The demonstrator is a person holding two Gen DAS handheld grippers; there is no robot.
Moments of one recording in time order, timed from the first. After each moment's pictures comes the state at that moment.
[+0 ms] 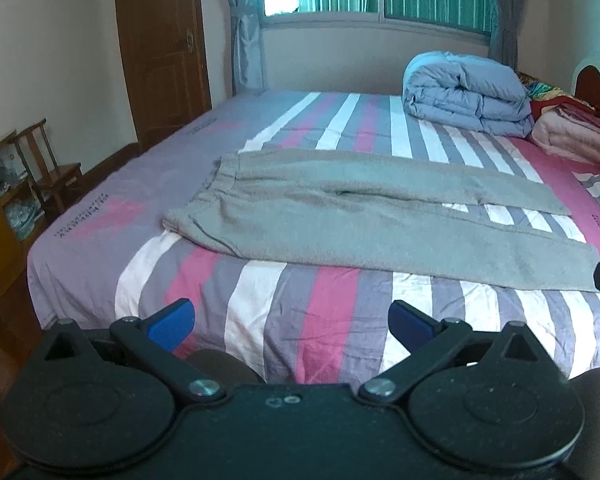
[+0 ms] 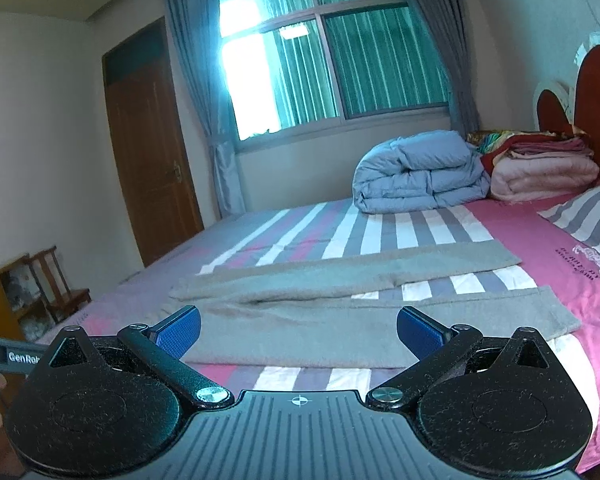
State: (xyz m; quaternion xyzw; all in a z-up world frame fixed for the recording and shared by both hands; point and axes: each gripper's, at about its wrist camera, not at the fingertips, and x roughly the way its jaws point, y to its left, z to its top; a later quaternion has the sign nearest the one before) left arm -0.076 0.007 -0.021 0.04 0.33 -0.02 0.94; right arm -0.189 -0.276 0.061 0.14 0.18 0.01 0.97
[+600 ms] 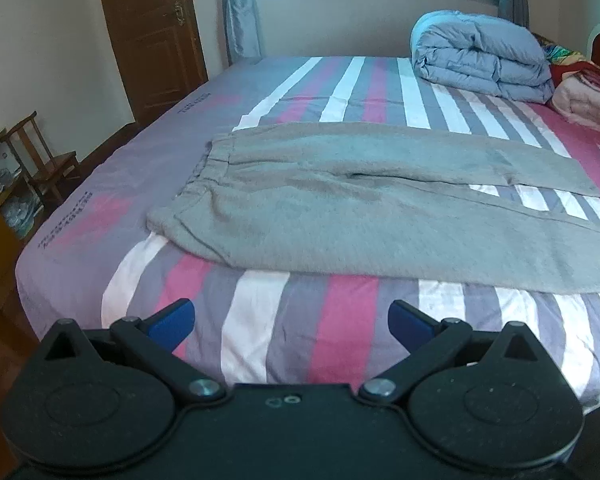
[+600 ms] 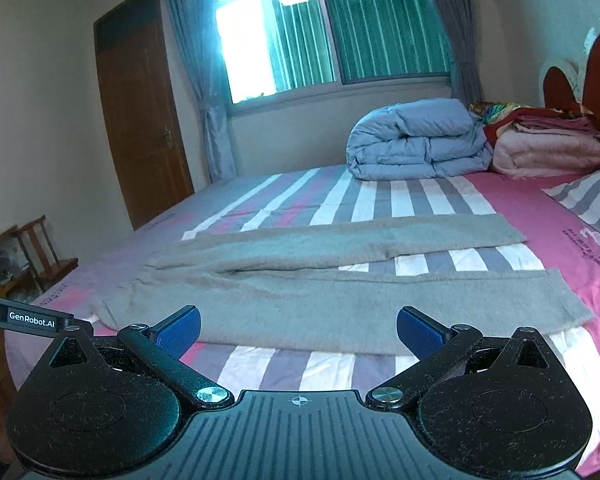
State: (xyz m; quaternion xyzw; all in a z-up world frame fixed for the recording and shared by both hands) left arm 0.016 -0.010 -0.035 0.08 0.38 -0.01 0.92; right arm -0.120 -0.304 0.027 0.12 0.23 0.01 0.97
